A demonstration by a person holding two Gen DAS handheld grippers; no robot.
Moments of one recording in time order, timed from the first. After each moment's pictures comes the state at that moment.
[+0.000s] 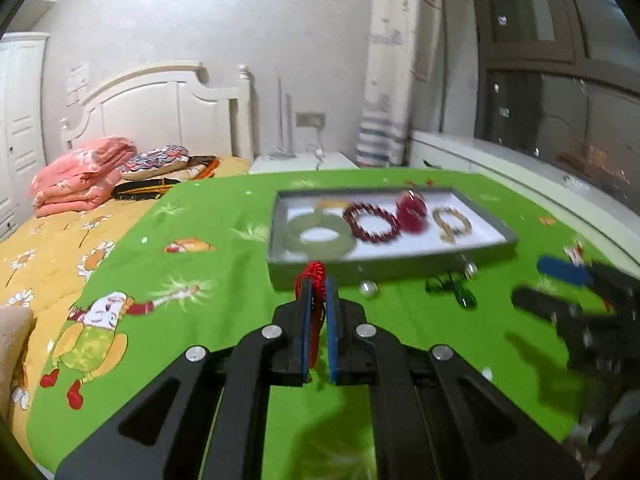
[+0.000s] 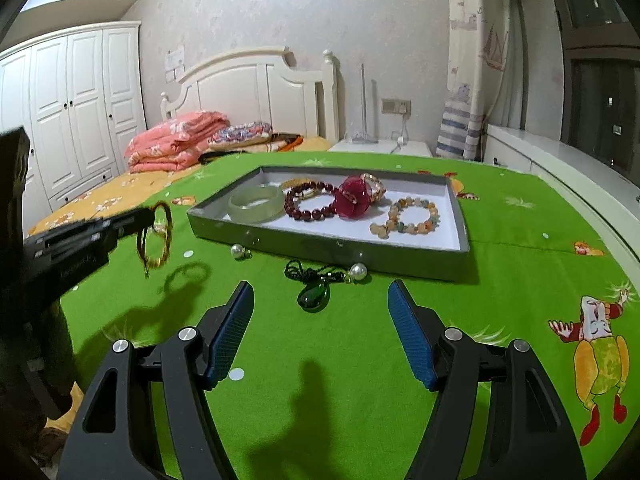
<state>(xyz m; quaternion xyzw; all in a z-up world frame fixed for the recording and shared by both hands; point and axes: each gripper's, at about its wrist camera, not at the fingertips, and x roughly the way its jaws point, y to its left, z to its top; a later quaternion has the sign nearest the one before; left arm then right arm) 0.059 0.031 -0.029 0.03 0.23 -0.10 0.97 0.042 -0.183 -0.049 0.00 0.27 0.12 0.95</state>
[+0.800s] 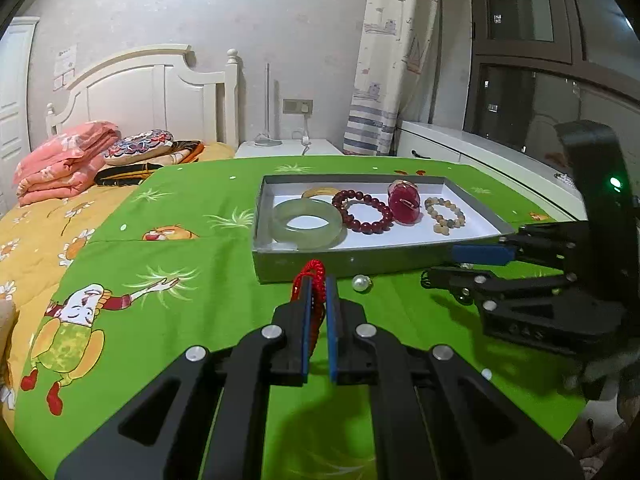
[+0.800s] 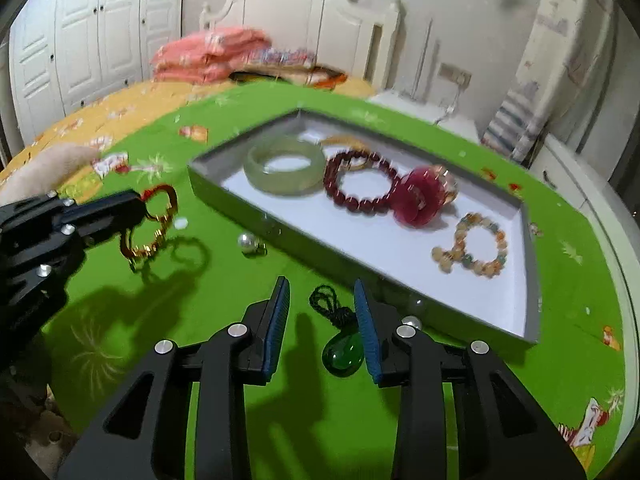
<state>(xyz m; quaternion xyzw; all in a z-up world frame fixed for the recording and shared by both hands) 0.073 0.033 -0.042 0.01 0.26 -0.13 0.96 0.123 -0.125 -0.055 -0.14 0.38 0.18 0.90</state>
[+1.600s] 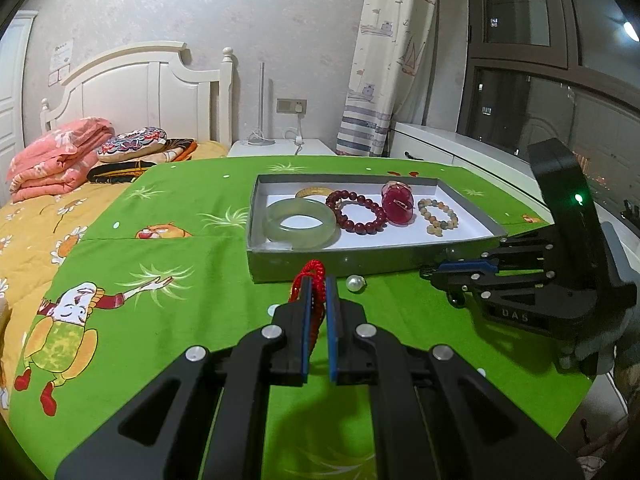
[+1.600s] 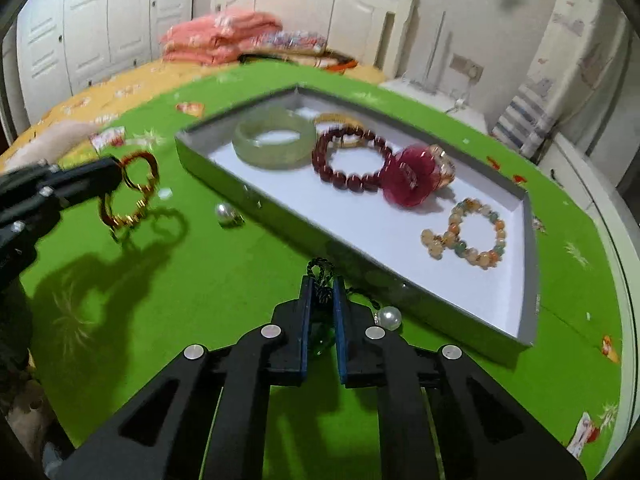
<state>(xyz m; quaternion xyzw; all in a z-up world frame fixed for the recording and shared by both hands) 0.073 0.037 -0.042 0.00 0.26 -0.15 0.95 0.124 -0.142 -0.060 -0.15 0.38 0.19 0.89</state>
